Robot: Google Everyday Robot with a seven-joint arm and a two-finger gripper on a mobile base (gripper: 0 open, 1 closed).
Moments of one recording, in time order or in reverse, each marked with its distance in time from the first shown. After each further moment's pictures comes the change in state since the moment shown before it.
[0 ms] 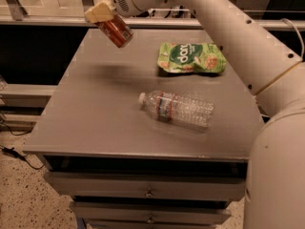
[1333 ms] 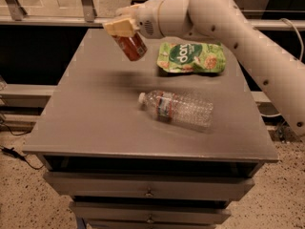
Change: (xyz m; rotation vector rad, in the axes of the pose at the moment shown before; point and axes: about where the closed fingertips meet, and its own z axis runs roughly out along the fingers) arm 0.038 0.013 -0.055 0.016 -0.193 0.024
